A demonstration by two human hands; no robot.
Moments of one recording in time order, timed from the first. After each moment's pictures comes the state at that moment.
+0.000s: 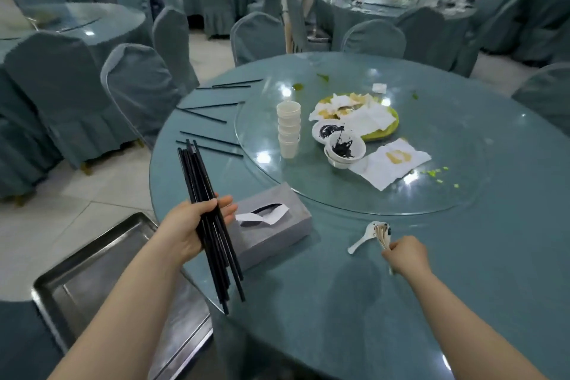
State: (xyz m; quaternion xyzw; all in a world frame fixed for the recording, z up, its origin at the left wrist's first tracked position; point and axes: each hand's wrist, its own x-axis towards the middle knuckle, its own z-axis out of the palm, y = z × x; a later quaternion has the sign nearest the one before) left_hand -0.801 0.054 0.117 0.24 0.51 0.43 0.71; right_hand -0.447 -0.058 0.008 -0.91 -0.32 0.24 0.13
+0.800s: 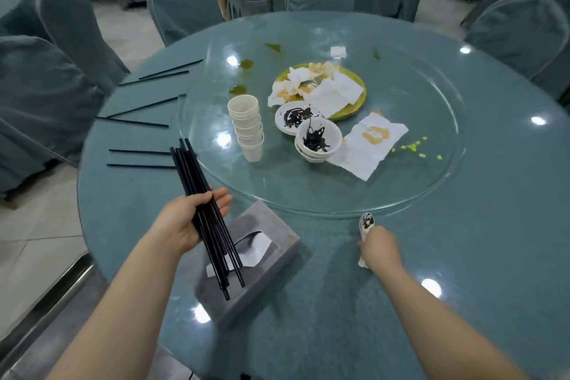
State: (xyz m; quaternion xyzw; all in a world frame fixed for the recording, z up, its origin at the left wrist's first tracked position) left_hand -0.729 0.207 0.075 0.25 0.51 0.31 0.76; right_hand -0.458 0.022 -0.032 -0.94 -0.23 0.25 0.10
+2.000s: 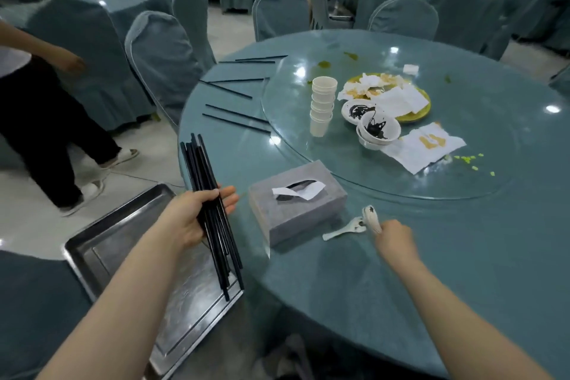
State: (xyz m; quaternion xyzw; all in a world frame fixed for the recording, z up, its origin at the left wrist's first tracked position) left_hand -0.870 0.072 0.084 0.21 0.52 0.41 0.72; right_hand -0.529 -0.021 -0.011 -0.88 -0.43 0.18 0.07
